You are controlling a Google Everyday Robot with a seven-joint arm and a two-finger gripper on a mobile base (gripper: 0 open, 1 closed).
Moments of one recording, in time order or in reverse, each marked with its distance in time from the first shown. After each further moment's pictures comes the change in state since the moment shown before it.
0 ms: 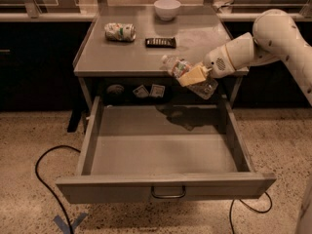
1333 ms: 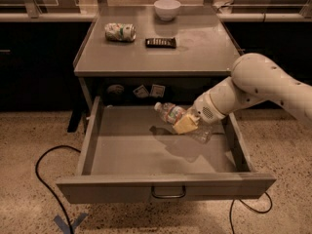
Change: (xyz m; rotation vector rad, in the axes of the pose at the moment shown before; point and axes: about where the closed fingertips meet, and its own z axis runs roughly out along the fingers) arm 0.110 0.080 0.049 0.081 0.225 0.008
